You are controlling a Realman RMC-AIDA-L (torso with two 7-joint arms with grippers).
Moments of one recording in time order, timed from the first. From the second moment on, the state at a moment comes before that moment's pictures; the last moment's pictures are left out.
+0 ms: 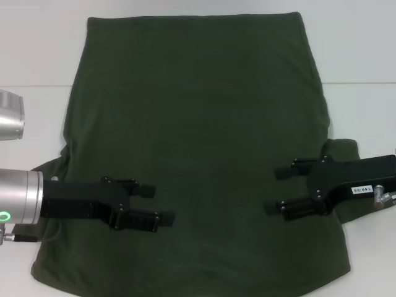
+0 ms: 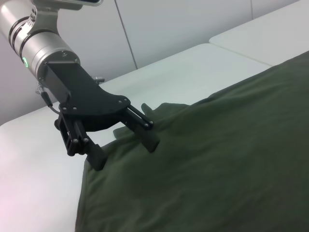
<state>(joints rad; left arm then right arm) -0.51 -2.11 0.72 0.86 2.15 1.67 -1.72 0.61 2.09 -0.80 -0.86 -2.17 -1.61 1.64</state>
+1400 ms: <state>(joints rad) -0.45 -1.97 0.36 0.74 2.15 1.49 -2.44 0.61 2.02 -0.58 -0.70 -1.96 -1.39 2.08</state>
